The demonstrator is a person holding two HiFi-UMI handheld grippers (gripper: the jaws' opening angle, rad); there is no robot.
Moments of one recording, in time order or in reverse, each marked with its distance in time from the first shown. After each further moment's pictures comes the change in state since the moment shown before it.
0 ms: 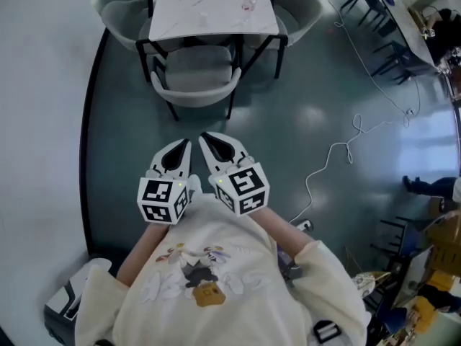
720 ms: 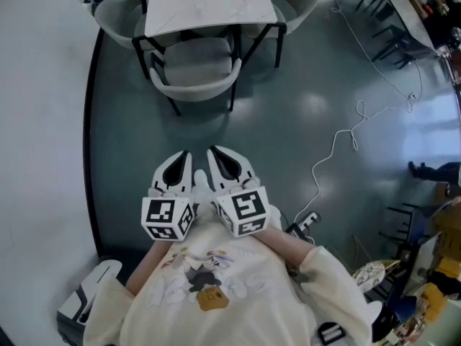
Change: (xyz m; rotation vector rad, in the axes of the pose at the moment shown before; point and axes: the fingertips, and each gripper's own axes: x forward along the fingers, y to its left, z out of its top) left arm -0.029 -0.005 -0.024 -0.036 -0.017 0.020; right arm -0.031 0.014 -0.029 0.052 -0.011 -0.166
